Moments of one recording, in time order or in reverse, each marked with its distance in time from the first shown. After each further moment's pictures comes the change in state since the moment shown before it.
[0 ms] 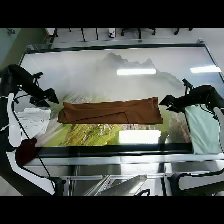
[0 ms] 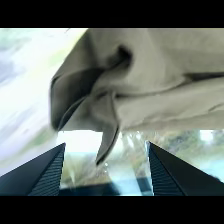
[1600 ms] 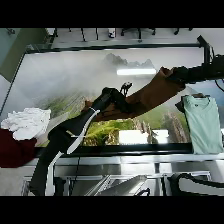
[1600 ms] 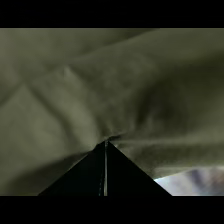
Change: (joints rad) left arm -0.874 -0.333 0.090 -0.197 -0.690 -0.080; right arm 0.067 0.210 0.382 0.150 -0.270 -0.028
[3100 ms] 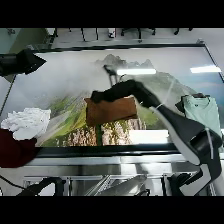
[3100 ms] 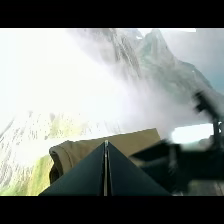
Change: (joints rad) left arm 0.780 0.978 -0.333 -0.133 0.158 0.161; right arm 0.704 -0.339 0.074 -0.084 0.512 0.249
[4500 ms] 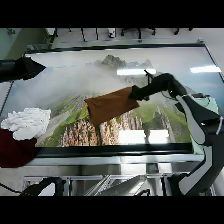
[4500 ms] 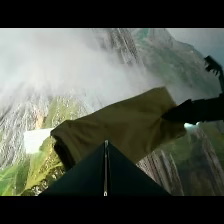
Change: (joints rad) left arm 0.001 0.047 -0.022 -0.001 0.084 0.028; right arm -0.396 -0.097 -0.046 0.123 -0.237 -0.054
